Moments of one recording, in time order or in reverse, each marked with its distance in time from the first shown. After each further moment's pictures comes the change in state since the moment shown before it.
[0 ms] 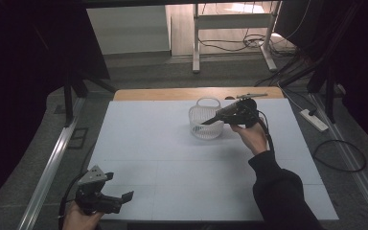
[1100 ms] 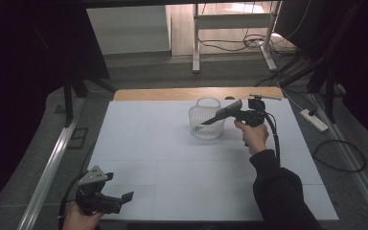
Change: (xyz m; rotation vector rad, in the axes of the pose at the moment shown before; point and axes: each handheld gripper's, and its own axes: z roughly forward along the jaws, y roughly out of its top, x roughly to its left) left arm -0.001 0.000 0.000 0.007 0.005 0.002; right arm -0.028 -0.009 0.004 -0.094 0.153 0.317
